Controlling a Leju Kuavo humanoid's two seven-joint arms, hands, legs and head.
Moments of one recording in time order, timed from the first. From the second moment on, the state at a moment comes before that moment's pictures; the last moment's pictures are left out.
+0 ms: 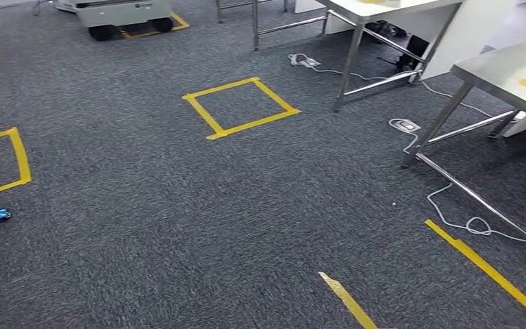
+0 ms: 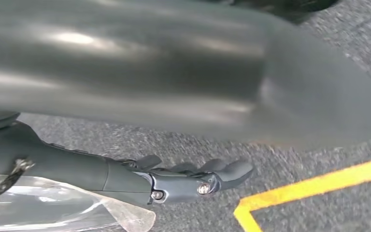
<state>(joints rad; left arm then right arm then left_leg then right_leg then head) 0.18 -0.18 0.13 -0.60 -0.88 0.33 0.09 0.02 0.20 -0.77 -0.41 0.85 -0.06 -0.15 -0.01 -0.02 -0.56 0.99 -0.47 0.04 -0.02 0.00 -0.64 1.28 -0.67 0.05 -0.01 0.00</state>
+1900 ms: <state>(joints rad) 0.15 -0.11 -0.12 -0.62 -0.70 0.36 0.13 0.00 0.17 -0.73 -0.37 0.82 -0.11 -0.16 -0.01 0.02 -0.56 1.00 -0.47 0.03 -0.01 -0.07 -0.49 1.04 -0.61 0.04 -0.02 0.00</state>
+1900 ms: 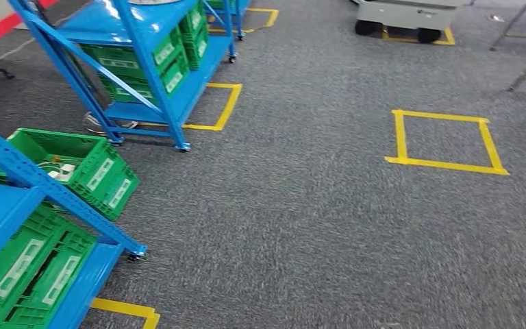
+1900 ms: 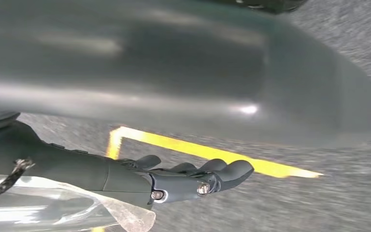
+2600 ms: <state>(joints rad) 0.14 -0.10 -0.15 -0.61 -0.67 0.37 0.13 0.01 0.16 -0.73 -0.35 0.82 -0.11 -0.16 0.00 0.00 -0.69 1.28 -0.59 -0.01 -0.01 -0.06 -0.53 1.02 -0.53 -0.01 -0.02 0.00</state>
